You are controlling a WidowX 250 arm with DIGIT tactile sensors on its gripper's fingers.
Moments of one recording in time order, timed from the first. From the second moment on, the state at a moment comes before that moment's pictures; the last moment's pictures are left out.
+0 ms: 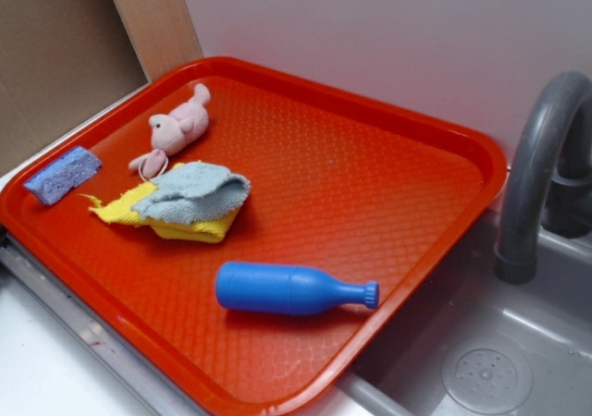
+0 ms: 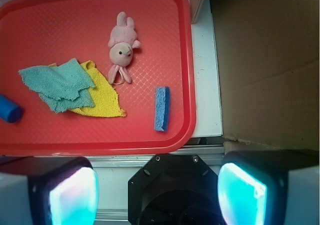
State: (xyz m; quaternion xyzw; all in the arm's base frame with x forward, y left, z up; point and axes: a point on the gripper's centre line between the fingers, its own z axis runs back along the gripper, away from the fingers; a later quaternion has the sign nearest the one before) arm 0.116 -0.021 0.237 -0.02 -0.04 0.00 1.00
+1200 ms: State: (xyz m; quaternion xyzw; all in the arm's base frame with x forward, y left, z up) arm 0.134 -0.166 0.213 0.02 -0.11 -0.33 0.94
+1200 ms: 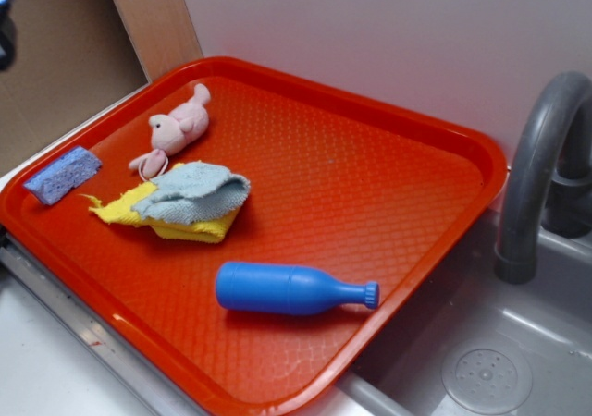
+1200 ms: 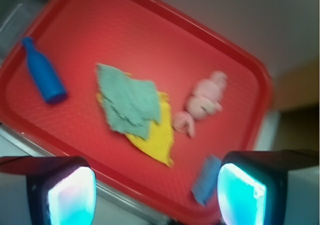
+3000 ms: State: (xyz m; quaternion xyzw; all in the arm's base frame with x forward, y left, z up) arm 0.142 -0.308 0.041 0.02 0.05 -0.54 0.84
